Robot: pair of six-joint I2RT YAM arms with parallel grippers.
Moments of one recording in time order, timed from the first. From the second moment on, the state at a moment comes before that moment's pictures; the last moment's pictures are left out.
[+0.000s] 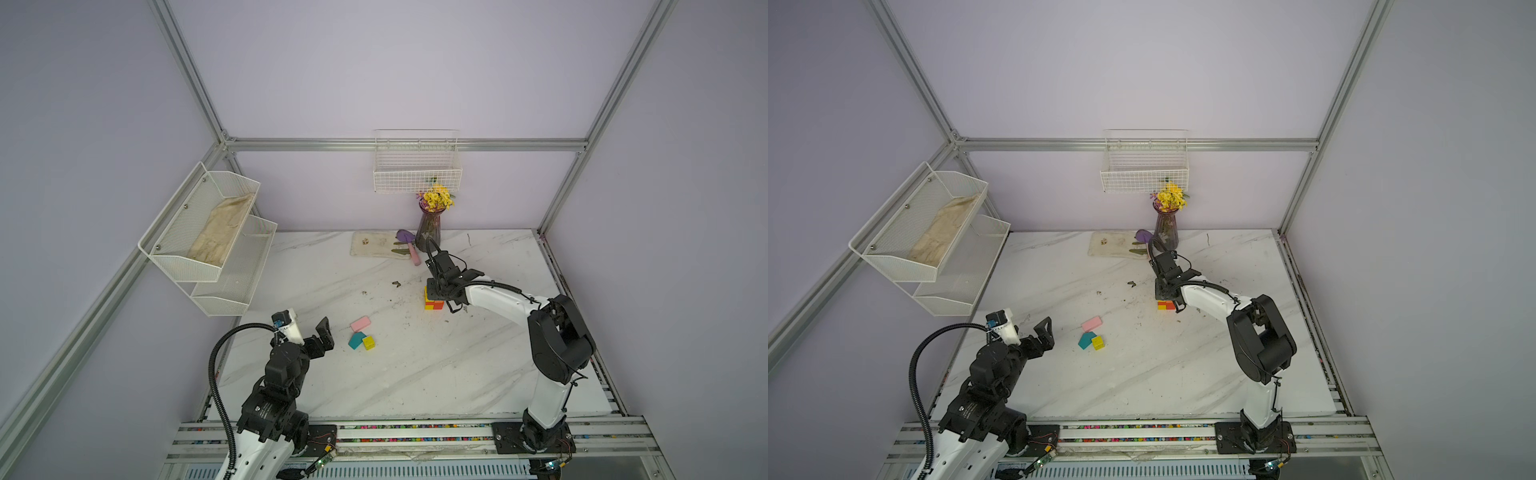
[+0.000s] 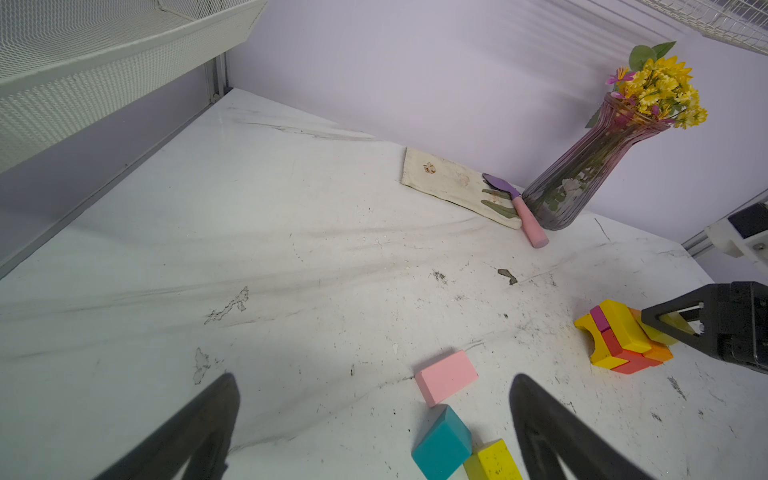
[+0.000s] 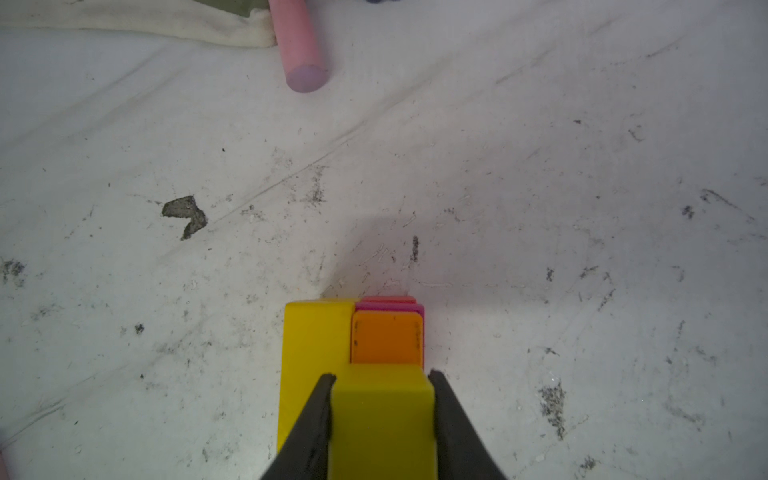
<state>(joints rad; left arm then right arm) -0.29 0.31 0.33 -0.36 -0.30 -0.41 0.60 1.84 1.32 -0.47 0.28 0.51</state>
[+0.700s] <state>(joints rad) -0.29 0.31 0.33 -0.36 -0.30 -0.41 0.60 1.85 1.33 -0.48 0.29 0.51</state>
